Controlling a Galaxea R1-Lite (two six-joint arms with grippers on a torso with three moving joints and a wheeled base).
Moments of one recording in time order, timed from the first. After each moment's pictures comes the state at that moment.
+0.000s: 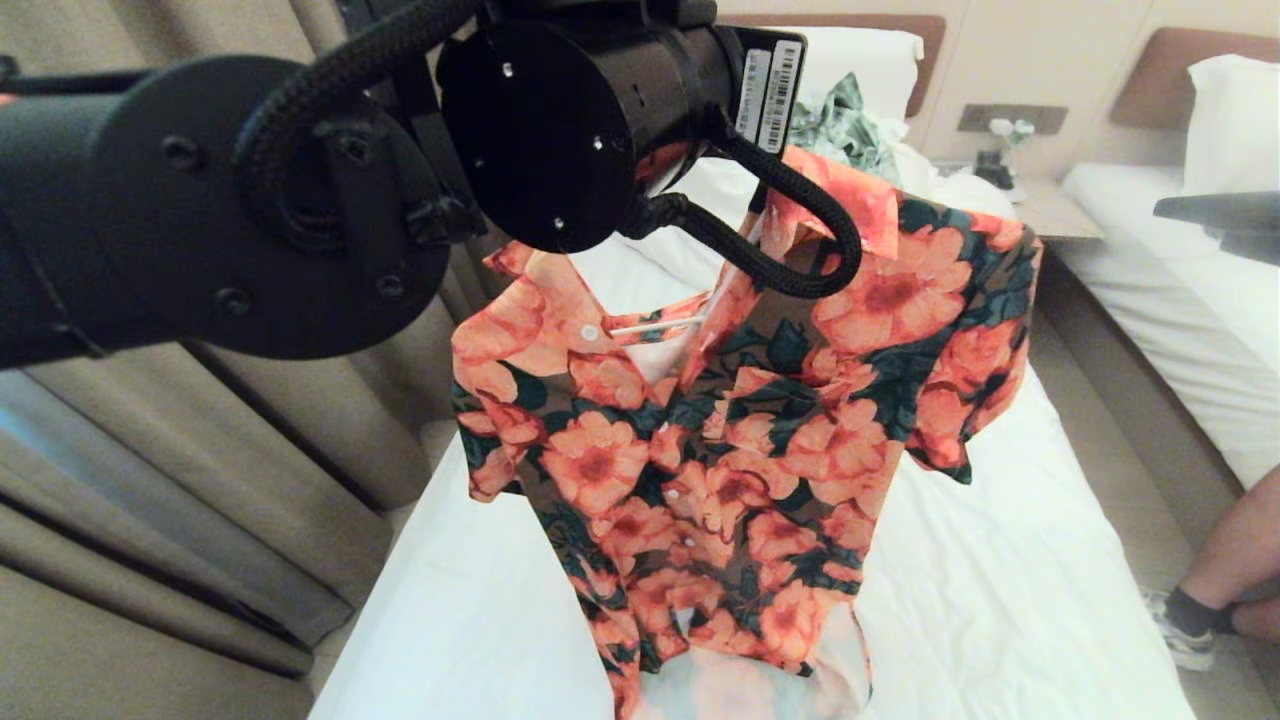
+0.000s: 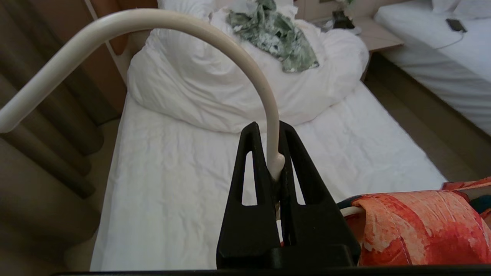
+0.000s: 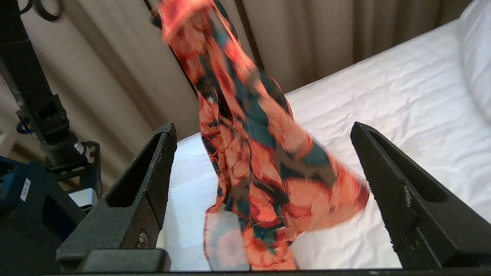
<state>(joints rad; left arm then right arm) -0.98 1.84 -1.79 -0.26 0.62 0.30 -0.37 1.60 -1.17 -0.73 1.52 0.26</state>
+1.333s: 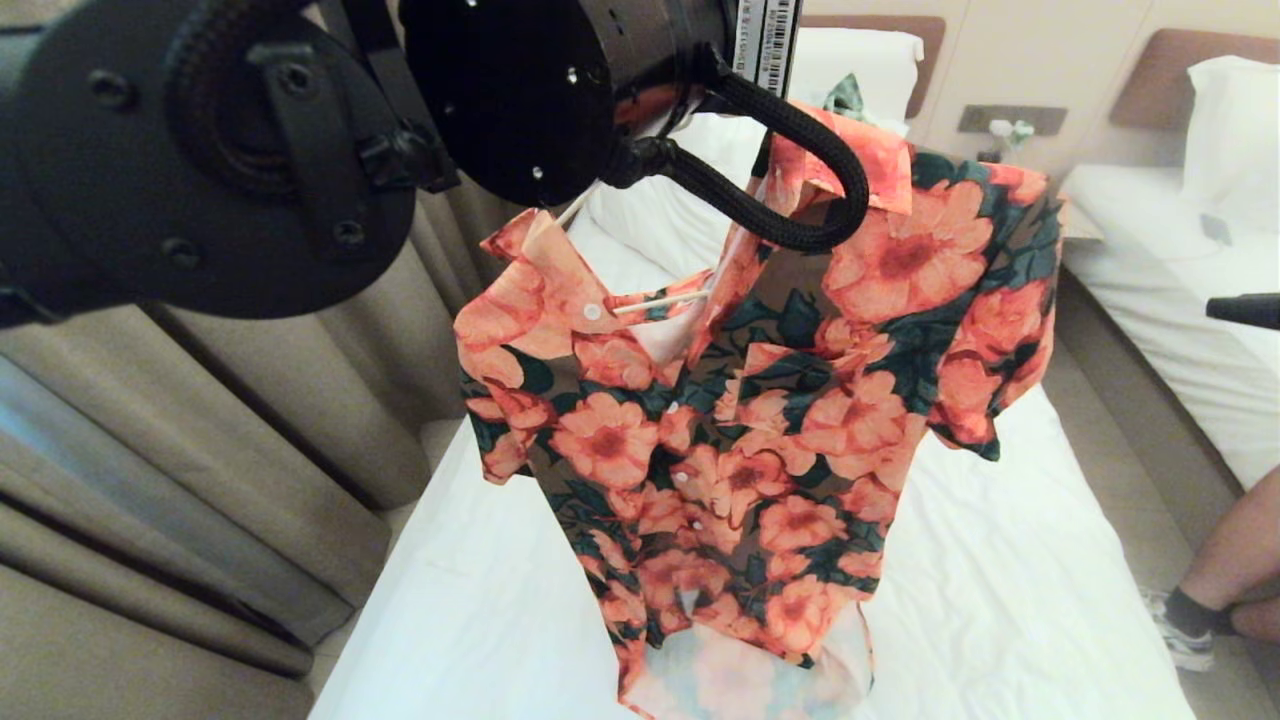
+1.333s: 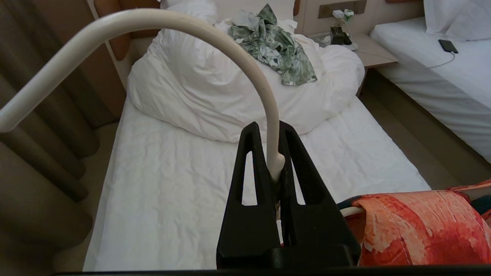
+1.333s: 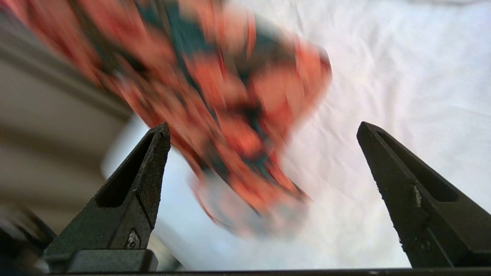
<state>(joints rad) -0.98 1.84 -1.84 -0.24 0.62 0.29 -0.35 1.29 -1.20 0.29 0.89 -0.18</state>
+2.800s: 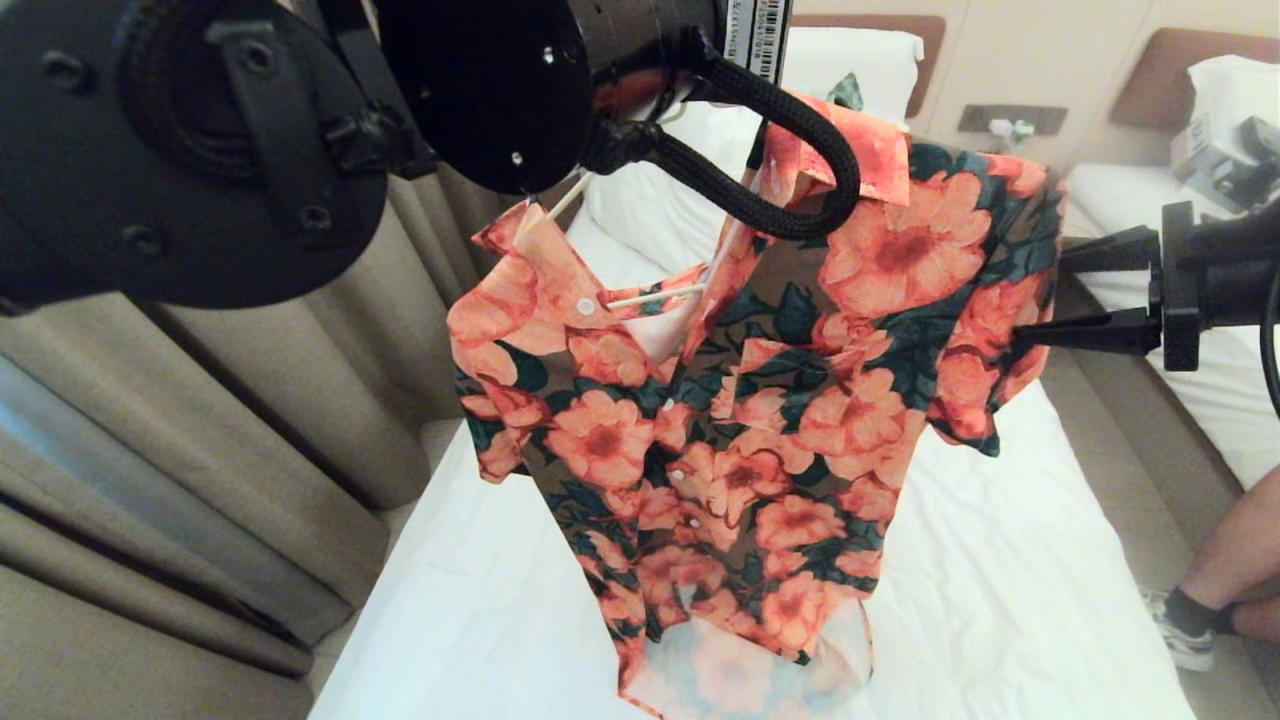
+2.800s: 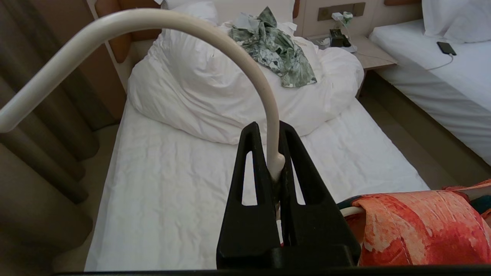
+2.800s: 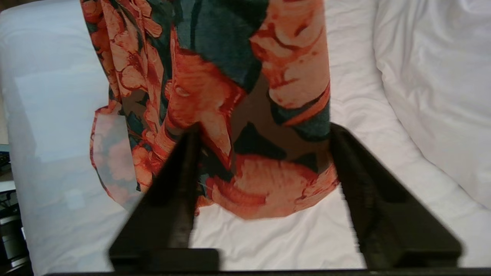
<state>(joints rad) -0.98 1.83 -1.84 -0.24 0.62 0.29 -0.07 1.63 -1.50 0.34 0.84 -0.85</state>
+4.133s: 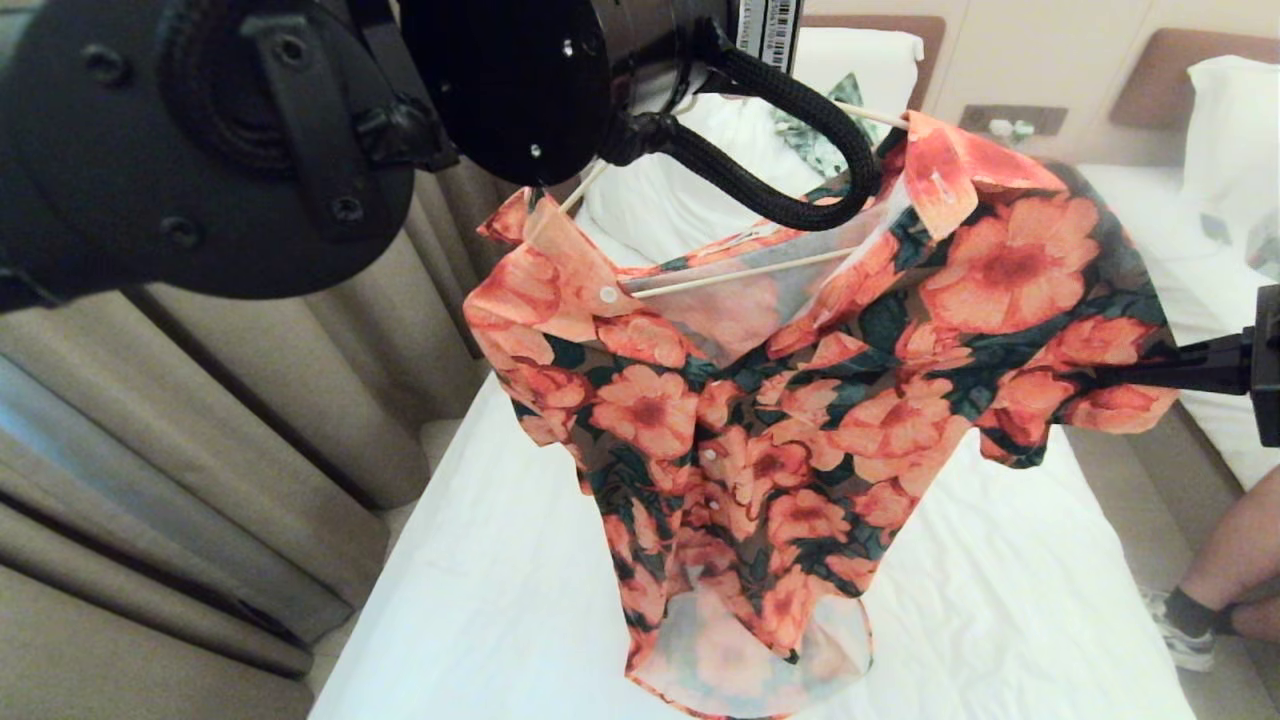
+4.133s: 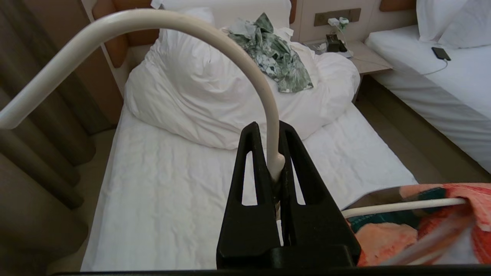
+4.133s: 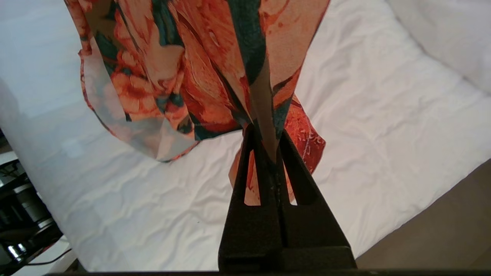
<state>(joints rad) -0.98 1.85 -1.89 -0.24 0.61 0.30 -0.30 1.58 -1.32 0.42 0.81 -0.96</state>
